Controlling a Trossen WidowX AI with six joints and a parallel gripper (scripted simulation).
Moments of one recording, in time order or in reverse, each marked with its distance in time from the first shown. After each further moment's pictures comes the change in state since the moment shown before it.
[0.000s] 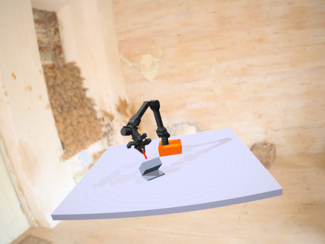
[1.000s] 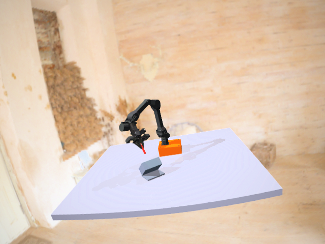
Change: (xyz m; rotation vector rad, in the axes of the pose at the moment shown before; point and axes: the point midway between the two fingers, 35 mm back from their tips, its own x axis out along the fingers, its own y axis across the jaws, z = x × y) arm -0.035 0.002 0.007 -0.045 0.019 0.019
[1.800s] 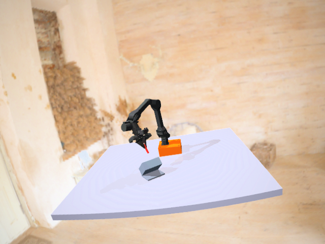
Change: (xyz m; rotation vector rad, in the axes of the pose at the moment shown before) arm 0.004 0.015 0.011 -0.100 0.033 0.076
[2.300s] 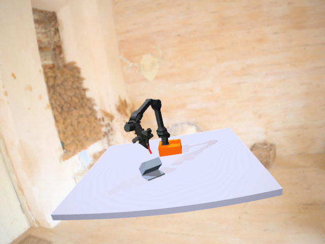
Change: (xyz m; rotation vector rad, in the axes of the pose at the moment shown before) arm 0.014 0.009 0.014 -0.102 0.028 0.051
